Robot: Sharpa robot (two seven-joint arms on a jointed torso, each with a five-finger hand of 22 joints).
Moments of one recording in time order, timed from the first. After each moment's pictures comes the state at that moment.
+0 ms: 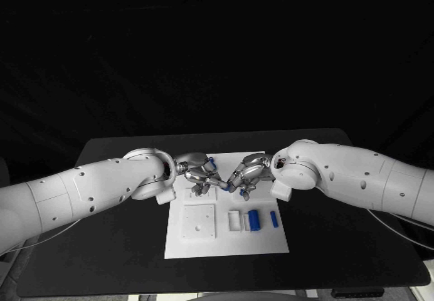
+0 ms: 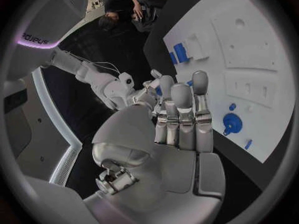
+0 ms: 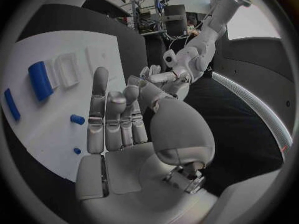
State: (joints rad) left arm 1.26 -0.61 -0.18 1.29 -0.90 0.12 0.11; left_hand 1.16 0.12 0.00 0.03 0.12 1.08 0.08 0.06 0.07 1.36 -0.04 0.67 0.49 1.38 -0.10 1.07 0.50 0.03 1.33 -0.12 0.26 1.31; right arm 1.23 -0.62 -0.12 1.26 -0.50 0.20 -0.27; right_hand 1.17 0.02 0.45 -0.28 0.38 1.23 0.06 0.06 0.13 1.27 -0.04 0.82 0.84 1.35 -0.09 0.98 1.10 0.08 1.26 -0.10 0.46 0.64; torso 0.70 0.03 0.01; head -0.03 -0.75
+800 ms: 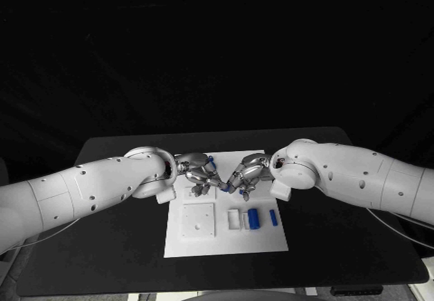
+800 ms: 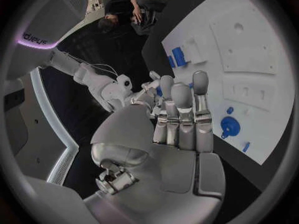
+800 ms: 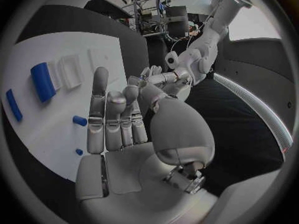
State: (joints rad) left arm 1.26 -0.60 -0.18 1.28 -0.91 0.15 0.07; left_hand 1.12 0.09 0.05 0.00 0.28 1.07 0.08 0.07 0.07 1.35 -0.03 0.67 0.49 1.38 -0.10 1.07 0.49 0.03 1.33 -0.11 0.26 1.31; right arm 1.22 -0.62 -0.12 1.27 -0.51 0.20 -0.29; right_hand 1.17 0.02 0.45 -0.28 0.38 1.23 0.06 0.06 0.13 1.26 -0.04 0.82 0.84 1.35 -0.09 0.98 1.10 0.08 1.26 -0.10 0.45 0.65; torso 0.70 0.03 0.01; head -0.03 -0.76
